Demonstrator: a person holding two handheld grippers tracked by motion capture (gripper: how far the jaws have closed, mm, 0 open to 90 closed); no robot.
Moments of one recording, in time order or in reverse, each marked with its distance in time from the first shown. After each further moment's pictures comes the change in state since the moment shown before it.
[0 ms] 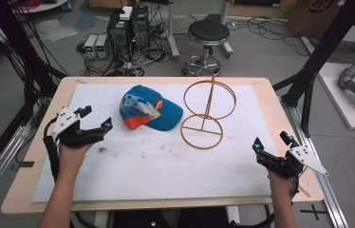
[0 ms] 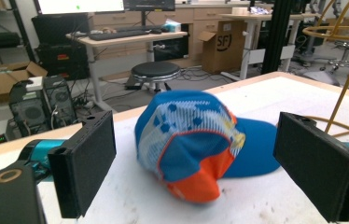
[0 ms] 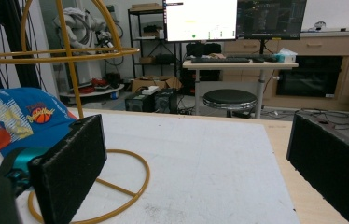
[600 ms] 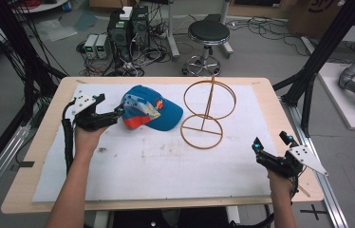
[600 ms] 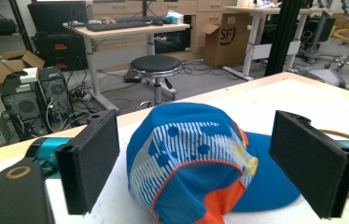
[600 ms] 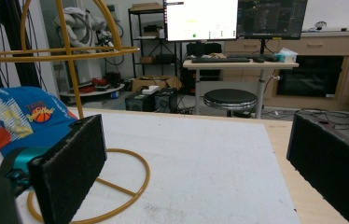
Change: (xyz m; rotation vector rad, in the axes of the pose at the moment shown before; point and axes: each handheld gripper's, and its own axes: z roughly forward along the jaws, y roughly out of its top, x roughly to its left) left arm 0.005 0.010 0.053 0.044 0.014 -0.041; right arm -0.001 -0.001 0.001 -0.002 0.000 -0.007
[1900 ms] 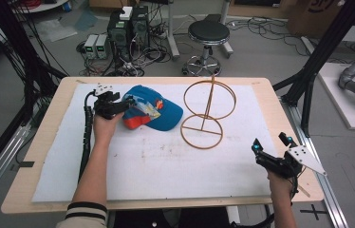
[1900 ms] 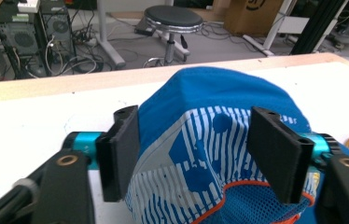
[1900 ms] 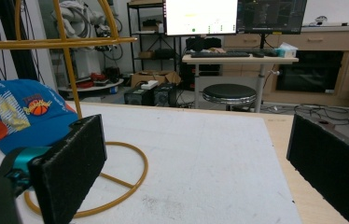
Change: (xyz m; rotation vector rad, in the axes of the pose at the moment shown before) left arm 0.017 -0.024 0.082 0.188 0.068 -0.168; right arm -0.001 -0.005 0.000 0.025 -0.003 0.002
